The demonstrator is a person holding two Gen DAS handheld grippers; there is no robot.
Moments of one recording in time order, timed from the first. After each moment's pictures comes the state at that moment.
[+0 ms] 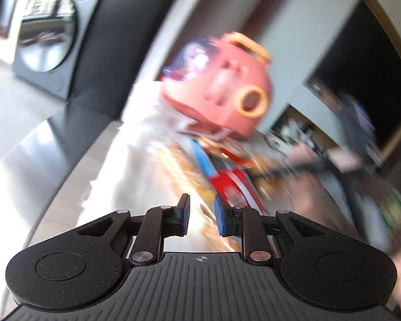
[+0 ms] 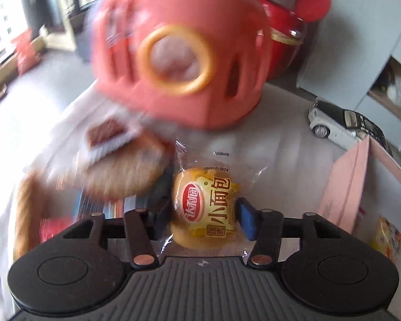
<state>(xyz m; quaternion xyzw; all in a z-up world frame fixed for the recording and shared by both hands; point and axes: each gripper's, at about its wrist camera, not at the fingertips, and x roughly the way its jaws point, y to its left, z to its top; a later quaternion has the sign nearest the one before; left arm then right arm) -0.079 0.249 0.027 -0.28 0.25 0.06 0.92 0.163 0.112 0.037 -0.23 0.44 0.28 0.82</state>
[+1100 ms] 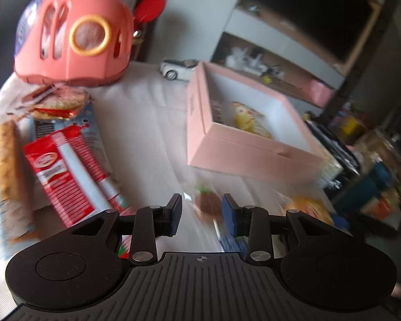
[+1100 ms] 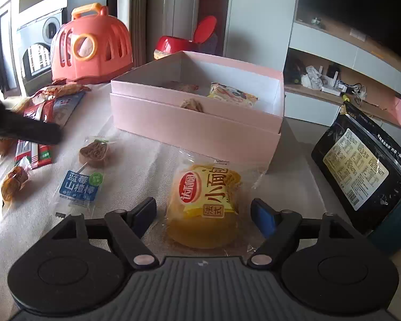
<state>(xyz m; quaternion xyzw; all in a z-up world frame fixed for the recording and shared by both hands) 0.029 0.072 0.032 -0.15 0.37 -0.07 0.91 0.016 -0.145 0.012 -0.12 0.32 0.17 0.93</state>
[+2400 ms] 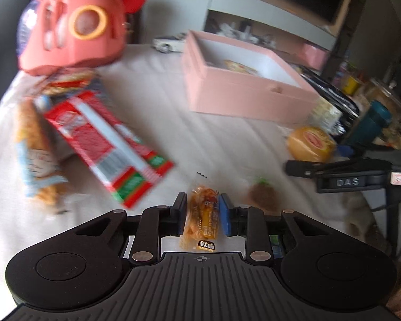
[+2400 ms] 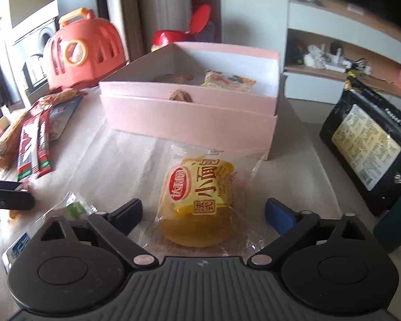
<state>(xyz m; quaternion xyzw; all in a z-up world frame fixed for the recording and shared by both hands) -0.042 0.069 0.015 -0.06 0.39 -0.10 0.91 0.035 -0.153 0.006 -0.07 0.36 0.18 0.91</state>
